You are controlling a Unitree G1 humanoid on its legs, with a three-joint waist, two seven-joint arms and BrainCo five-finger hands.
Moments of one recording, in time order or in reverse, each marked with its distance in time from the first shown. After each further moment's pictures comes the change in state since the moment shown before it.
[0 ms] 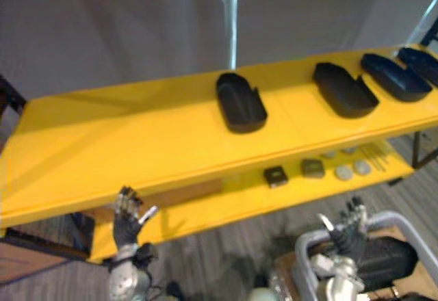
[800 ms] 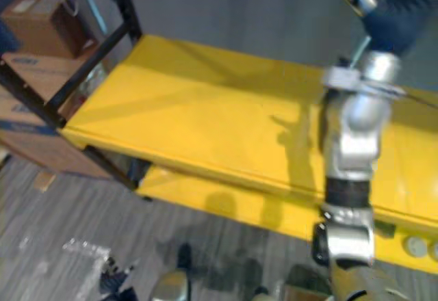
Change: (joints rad) left arm 0.007 0.037 0.332 0.652 0.013 0.161 0.000; right arm -0.889 -0.360 -0.090 -0.129 -0.070 0.169 0.013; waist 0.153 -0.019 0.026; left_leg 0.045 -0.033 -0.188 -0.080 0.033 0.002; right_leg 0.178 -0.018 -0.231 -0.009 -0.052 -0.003
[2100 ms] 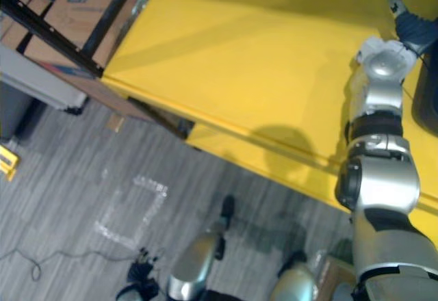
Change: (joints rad) left arm -0.059 0.000 -0.297 -0.005 -0.281 0.090 -0.098; right arm -0.721 -0.174 0.113 1.121 0.006 0.181 -0.470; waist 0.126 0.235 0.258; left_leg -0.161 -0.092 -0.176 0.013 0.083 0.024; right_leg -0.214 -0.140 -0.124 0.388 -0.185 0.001
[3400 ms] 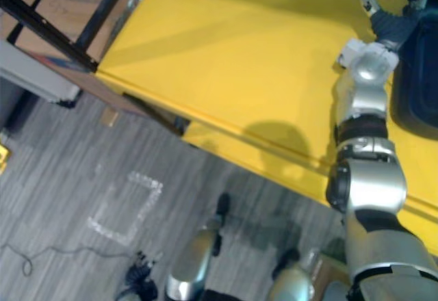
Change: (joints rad) left arm 0.000 -0.008 0.016 0.034 0.030 -0.017 0.025; right arm 0.016 0.064 0.002 -0.013 0.028 -0.069 0.170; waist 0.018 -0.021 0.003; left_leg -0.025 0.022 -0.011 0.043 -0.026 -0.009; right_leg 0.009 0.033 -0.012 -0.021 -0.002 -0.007
